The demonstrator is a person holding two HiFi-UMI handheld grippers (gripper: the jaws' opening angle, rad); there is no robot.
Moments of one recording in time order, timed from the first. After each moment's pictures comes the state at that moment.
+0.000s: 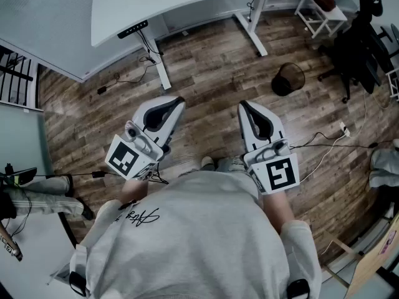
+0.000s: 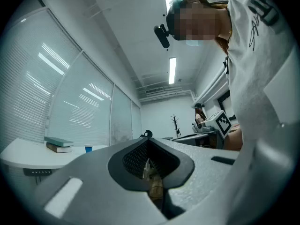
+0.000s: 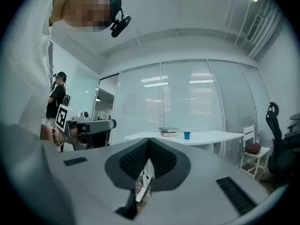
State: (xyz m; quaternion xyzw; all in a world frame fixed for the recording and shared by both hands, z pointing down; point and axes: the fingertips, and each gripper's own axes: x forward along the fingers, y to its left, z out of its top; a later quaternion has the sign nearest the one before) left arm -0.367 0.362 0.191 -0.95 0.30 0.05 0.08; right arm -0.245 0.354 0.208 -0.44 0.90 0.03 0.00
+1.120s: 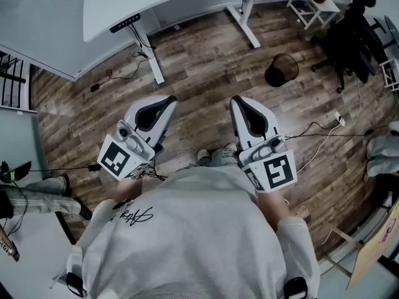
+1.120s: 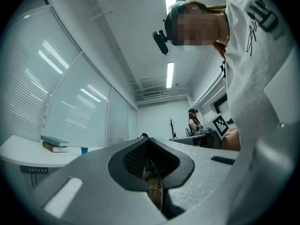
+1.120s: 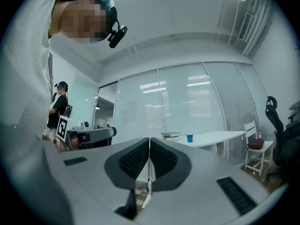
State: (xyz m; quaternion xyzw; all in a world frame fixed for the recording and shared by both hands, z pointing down) left arm -0.369 0.390 0.189 -0.95 0.28 0.08 0.08; right arm -0.249 0.380 0.197 -0.44 0.90 0.02 0.05
